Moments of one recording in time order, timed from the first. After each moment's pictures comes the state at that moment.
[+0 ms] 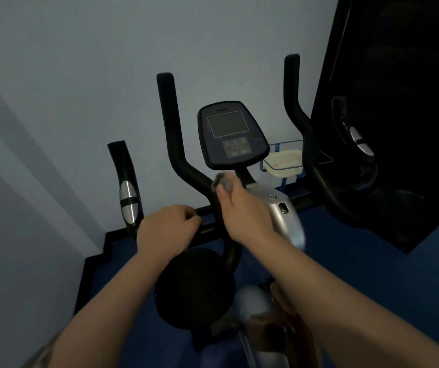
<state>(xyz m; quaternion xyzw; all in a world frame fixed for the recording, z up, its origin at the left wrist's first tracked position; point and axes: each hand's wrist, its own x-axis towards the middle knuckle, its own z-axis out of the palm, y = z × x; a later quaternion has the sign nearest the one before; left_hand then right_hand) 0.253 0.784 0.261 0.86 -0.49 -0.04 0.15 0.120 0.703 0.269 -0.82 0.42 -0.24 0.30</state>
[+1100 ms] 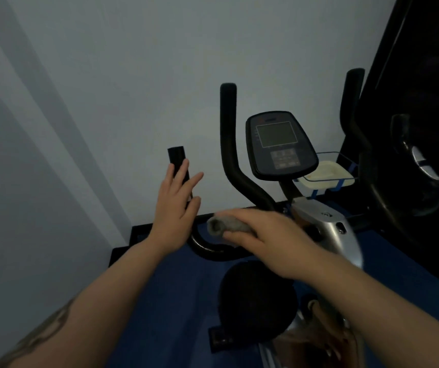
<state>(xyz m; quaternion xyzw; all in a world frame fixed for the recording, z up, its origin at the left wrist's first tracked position) 0.344 0.808 0.257 0.73 -0.56 0.05 0.38 0.133 0.737 0.304 -0.94 0.16 -0.15 0.27</state>
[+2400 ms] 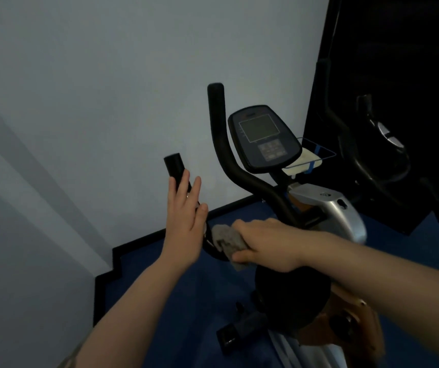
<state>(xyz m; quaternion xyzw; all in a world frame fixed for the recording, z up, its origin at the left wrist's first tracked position) 0.348 0.817 0.256 0.67 -0.60 -0.06 0.44 0.171 0.750 0.294 -0.95 0.24 0.10 0.18</state>
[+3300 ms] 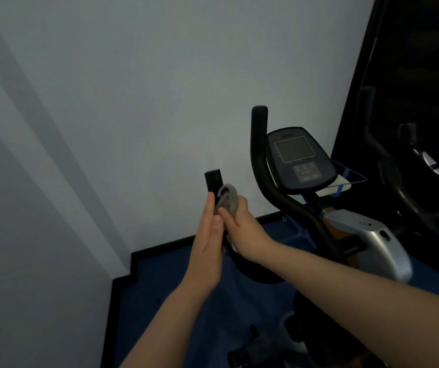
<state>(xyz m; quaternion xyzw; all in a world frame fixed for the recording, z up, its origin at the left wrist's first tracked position) 0.345 0.845 0.272 0.57 -0.42 -0.32 0.63 0.279 0.755 0.279 -0.73 0.31 -0.25 0.55</state>
